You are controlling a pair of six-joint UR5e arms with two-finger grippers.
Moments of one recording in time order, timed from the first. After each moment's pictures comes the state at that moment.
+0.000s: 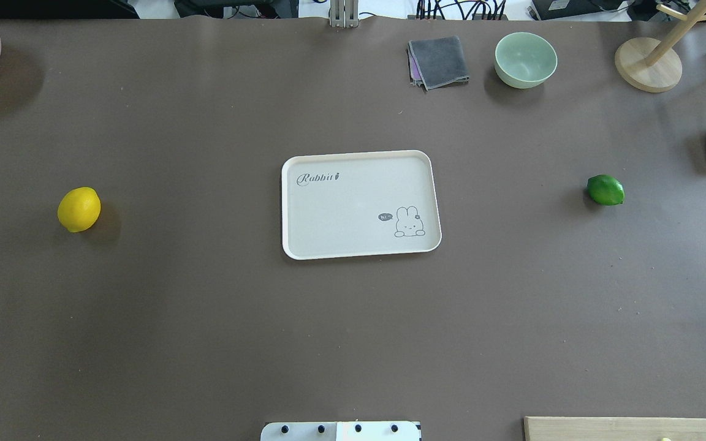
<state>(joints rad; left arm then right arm) -1.57 -1.55 -1.76 -1.55 -2.40 0.00 1.46 -1.68 1.96 -1.76 2.45 0.02</state>
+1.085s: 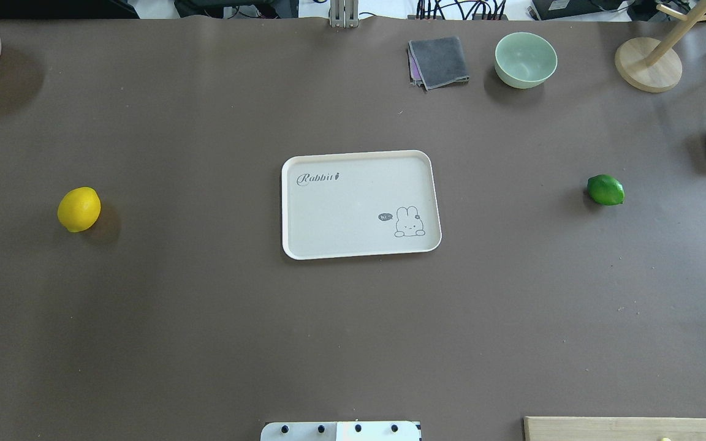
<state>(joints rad) -1.56 -1.56 -1.67 -1.56 -2.43 0.01 1.46 -1.71 1.97 -1.76 2.45 0.03</state>
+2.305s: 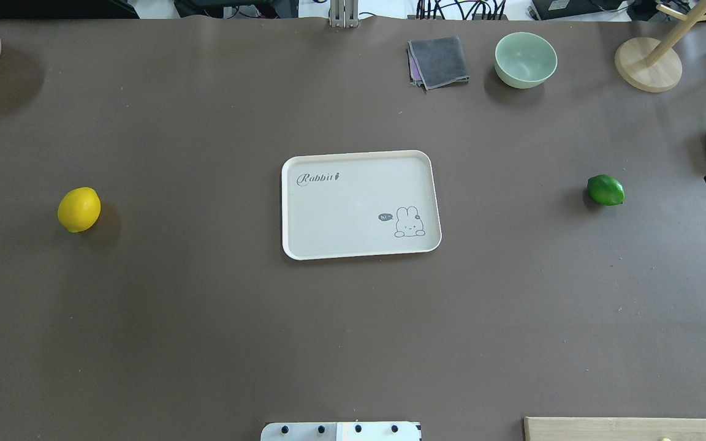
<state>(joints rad) -1.35 -1.75 -1.67 -1.56 -2.43 -0.26 1.26 -1.54 1.91 -1.75 2.37 0.30</state>
